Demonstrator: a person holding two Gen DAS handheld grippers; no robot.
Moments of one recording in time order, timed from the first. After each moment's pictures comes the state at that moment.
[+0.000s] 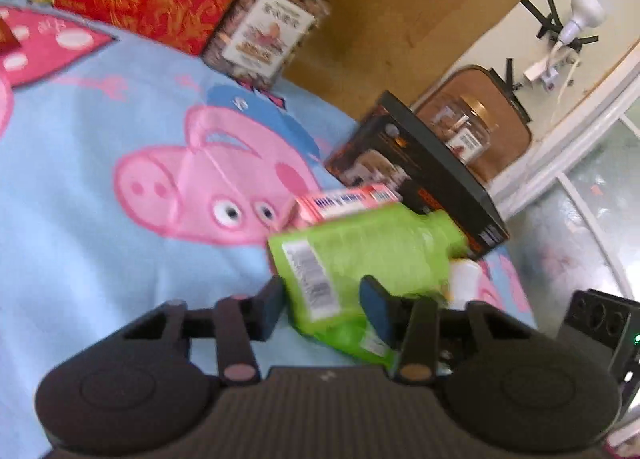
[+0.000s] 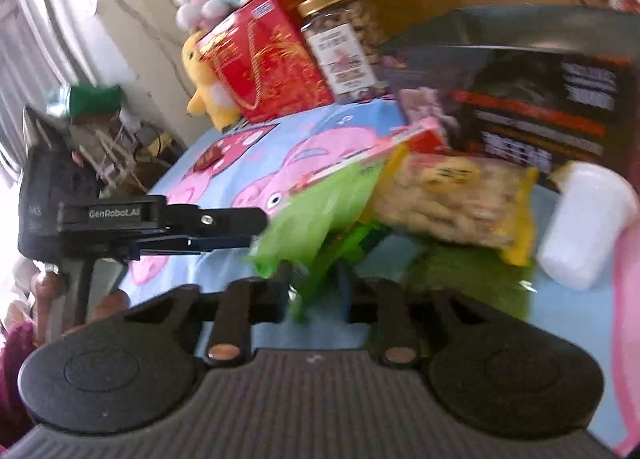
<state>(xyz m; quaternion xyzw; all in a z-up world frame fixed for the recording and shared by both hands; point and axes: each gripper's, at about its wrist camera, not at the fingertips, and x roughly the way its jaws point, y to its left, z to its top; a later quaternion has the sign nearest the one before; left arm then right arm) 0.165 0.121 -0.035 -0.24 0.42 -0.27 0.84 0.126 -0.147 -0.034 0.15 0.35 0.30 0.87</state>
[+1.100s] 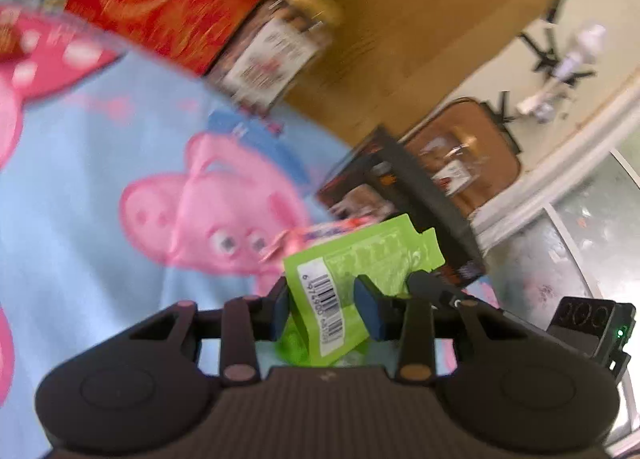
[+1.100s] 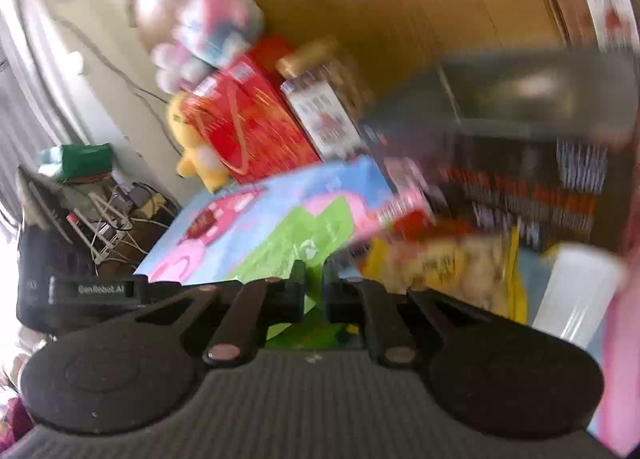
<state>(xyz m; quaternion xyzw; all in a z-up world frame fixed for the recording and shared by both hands) 0.167 0.130 -0.006 -0.27 0.39 -0.26 0.84 0.143 -0.168 -0.018 0.20 0.29 0.28 0.89</state>
